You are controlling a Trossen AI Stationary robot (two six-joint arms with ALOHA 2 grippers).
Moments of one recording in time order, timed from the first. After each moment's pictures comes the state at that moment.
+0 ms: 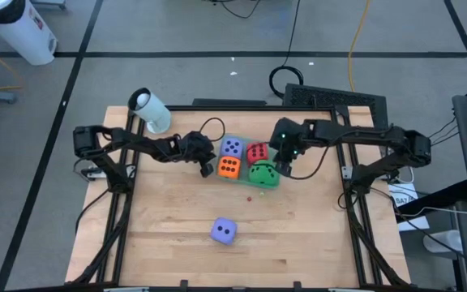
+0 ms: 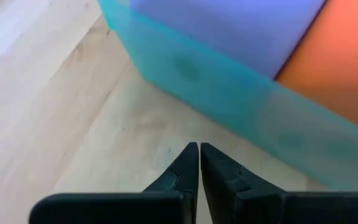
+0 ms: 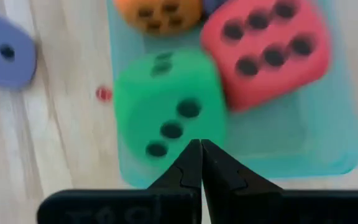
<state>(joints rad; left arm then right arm) 0.34 1.62 0.61 0.24 0.02 -0.05 -0.27 1.39 1.04 -0.71 -0.20 0.12</state>
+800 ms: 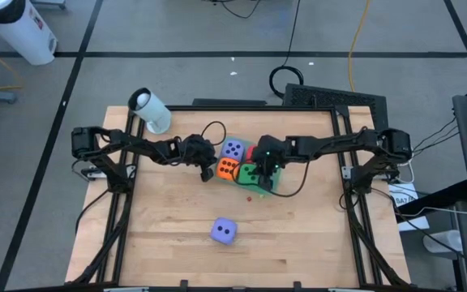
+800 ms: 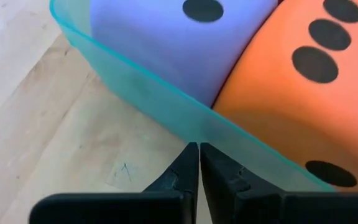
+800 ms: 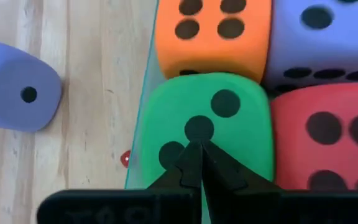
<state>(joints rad) 0.29 1.61 0.60 0.28 0.07 -0.05 -0.16 1.58 0.98 -0.26 -0.21 0.14</state>
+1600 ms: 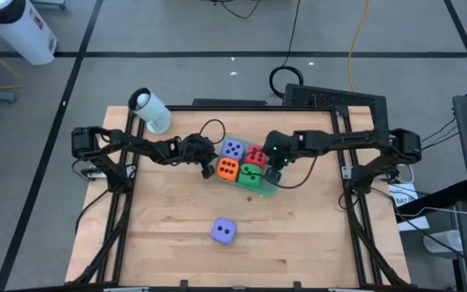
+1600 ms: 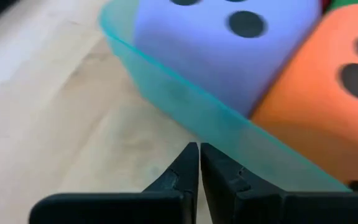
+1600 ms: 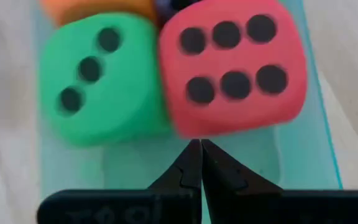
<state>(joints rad) 0.29 1.61 0.60 0.30 -0.03 -0.07 -0.22 1.51 0.98 -0.52 -0.03 0.24</state>
